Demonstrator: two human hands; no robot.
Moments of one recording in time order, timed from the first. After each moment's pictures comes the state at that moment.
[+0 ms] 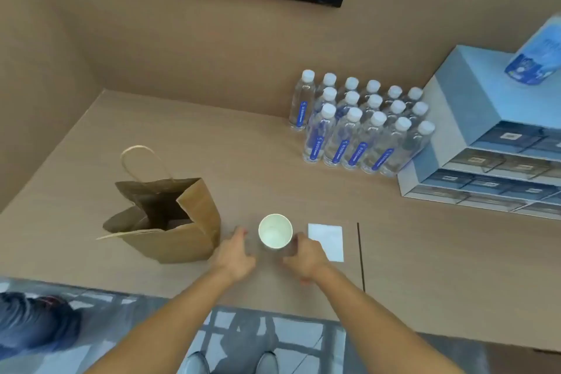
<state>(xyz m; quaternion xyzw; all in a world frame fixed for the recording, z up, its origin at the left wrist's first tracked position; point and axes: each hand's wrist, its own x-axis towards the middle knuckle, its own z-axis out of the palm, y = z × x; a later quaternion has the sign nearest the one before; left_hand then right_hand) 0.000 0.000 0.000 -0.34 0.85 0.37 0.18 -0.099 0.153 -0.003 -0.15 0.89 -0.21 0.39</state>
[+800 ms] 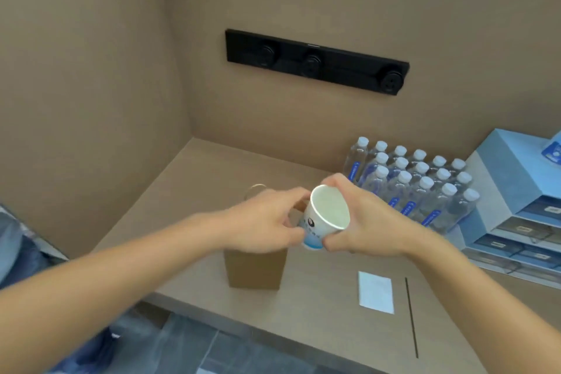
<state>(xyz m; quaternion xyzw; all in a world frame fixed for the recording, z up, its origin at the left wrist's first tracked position) 0.072 -0.084 0.272 -0.05 0.93 0.37 0.03 -0.044 0.085 0.302 -0.46 0.82 -0.24 0.24</state>
